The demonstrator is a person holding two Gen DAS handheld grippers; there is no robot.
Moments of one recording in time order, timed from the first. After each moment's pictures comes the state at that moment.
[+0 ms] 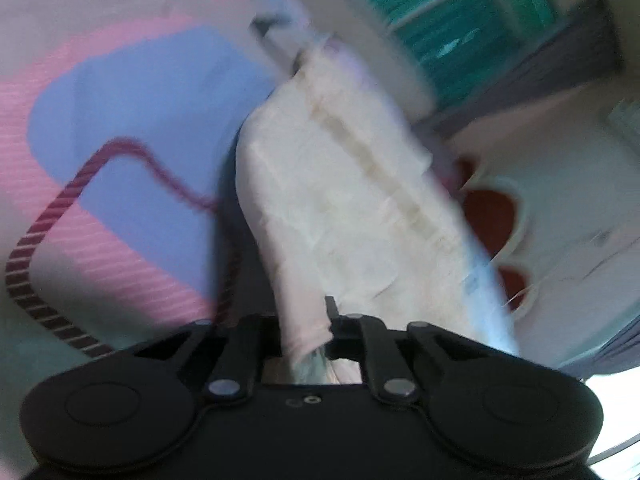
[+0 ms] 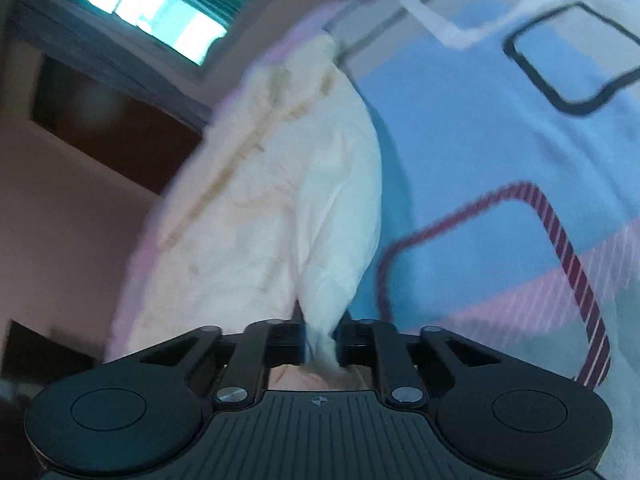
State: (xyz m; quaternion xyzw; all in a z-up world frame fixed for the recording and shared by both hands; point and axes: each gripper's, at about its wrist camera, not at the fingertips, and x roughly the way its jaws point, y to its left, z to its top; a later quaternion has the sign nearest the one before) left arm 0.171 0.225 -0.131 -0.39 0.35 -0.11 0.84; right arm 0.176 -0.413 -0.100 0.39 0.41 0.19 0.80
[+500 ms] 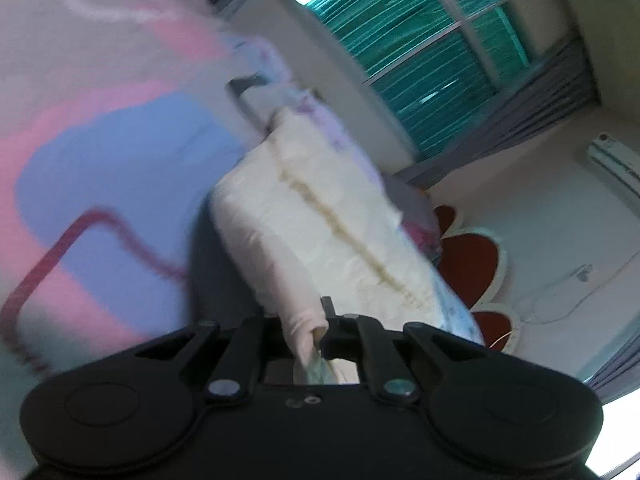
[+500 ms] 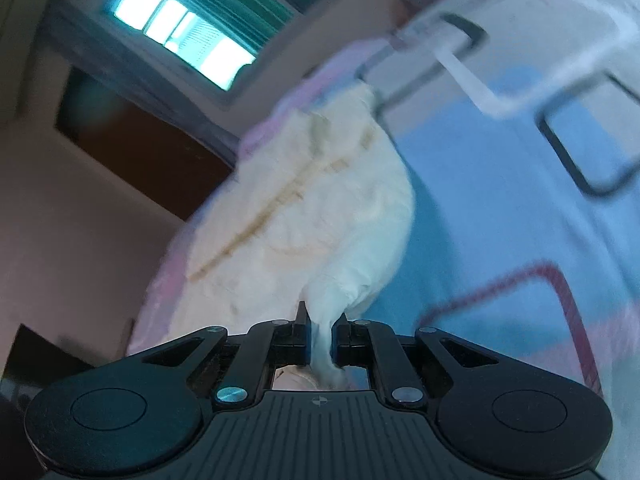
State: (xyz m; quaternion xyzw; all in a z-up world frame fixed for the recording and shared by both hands) left arm 0.183 0.215 -0.105 -0.39 0.29 -0.10 0.87; right arm 0.193 -0.412 -0.052 0.37 0.36 0.20 0.83
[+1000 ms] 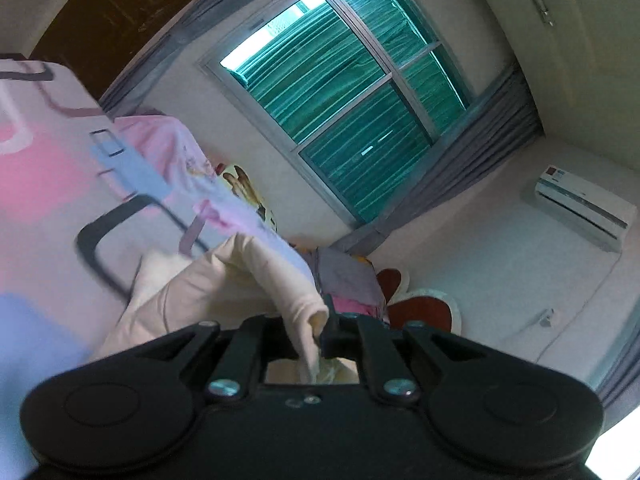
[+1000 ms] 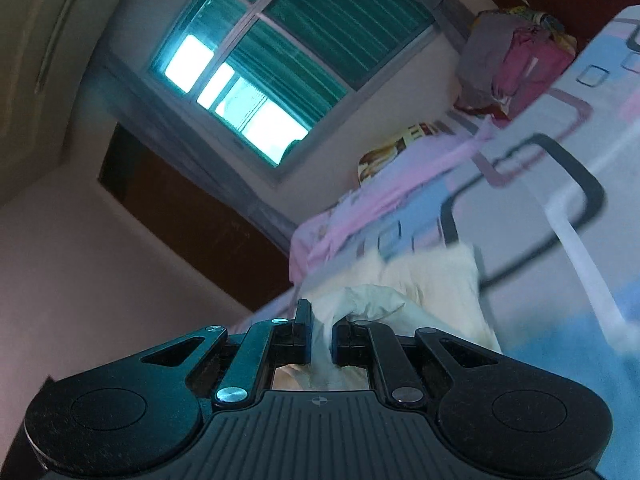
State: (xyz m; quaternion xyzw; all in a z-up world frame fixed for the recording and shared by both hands) left arm 0.362 0.211 -0.003 -0.39 0.17 -0.14 0.90; right arm 0.382 -0.404 0.039 0.40 0.26 0.21 0.85
